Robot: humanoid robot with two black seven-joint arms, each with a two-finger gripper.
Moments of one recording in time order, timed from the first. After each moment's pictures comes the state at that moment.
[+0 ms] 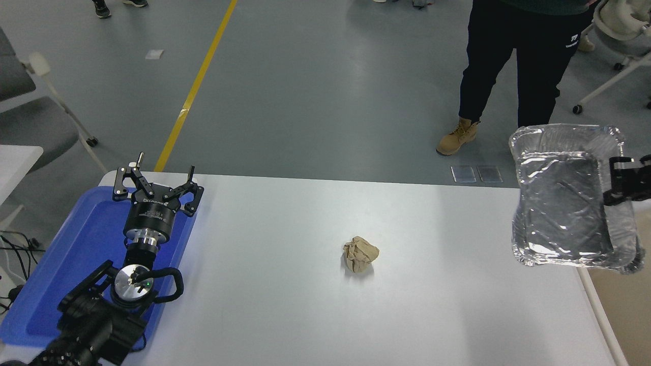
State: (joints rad) left arm -0.50 0.13 -1.12 -0.54 -0.09 -0.62 -0.36; right arm 2.24 -0.91 -1.39 1.32 -0.54 0.68 -0.01
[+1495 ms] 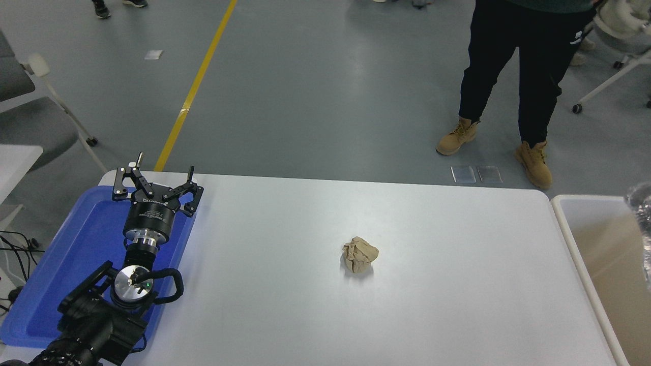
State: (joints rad) left arm -0.50 0.13 -1.12 -0.54 -0.09 -0.62 -0.36; right arm 1.15 -0.93 -0.72 0.66 -1.23 0.17 0.00
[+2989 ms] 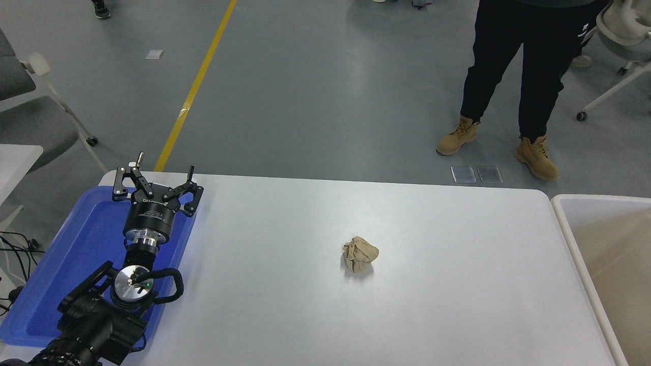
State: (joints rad) left arm -0.50 0.13 -1.12 -0.54 -0.09 -0.62 -0.36; right arm 1.02 -0.86 -0.62 0.57 -1.21 0.14 0.00
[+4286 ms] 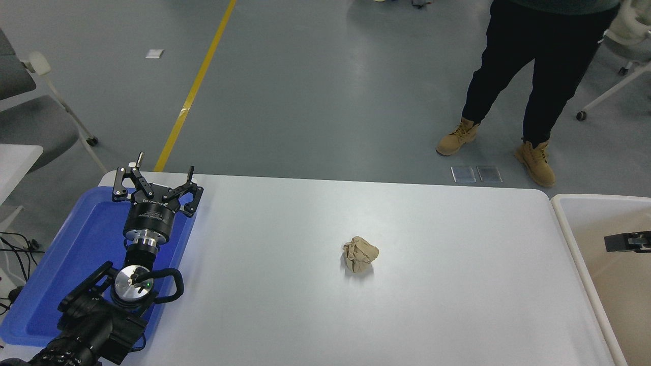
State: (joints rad) left arm -0.50 0.13 -1.12 -0.54 -0.09 -0.62 -0.36; right arm 1.53 -0.90 -1.01 1.10 -0.94 0.28 0.01
